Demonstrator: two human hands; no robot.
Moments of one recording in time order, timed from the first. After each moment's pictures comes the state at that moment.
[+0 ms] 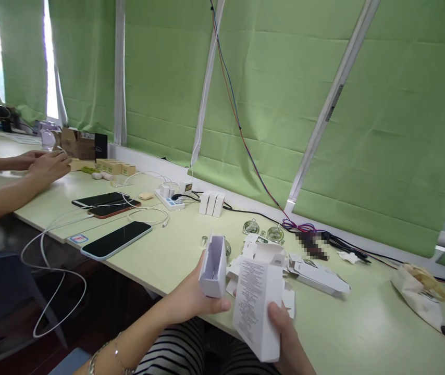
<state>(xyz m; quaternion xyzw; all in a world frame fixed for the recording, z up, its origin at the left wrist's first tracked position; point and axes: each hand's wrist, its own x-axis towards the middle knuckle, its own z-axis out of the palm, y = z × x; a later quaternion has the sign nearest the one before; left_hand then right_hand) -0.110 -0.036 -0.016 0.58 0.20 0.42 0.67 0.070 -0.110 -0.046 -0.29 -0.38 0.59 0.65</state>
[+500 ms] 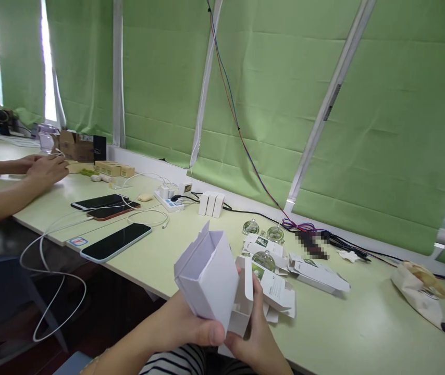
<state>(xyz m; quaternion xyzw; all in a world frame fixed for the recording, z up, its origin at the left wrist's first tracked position) -0.118 -0.067 0.009 0.71 0.12 0.33 0.61 0.051 -0.098 -0.072 -0.38 -0.57 0.40 0.61</state>
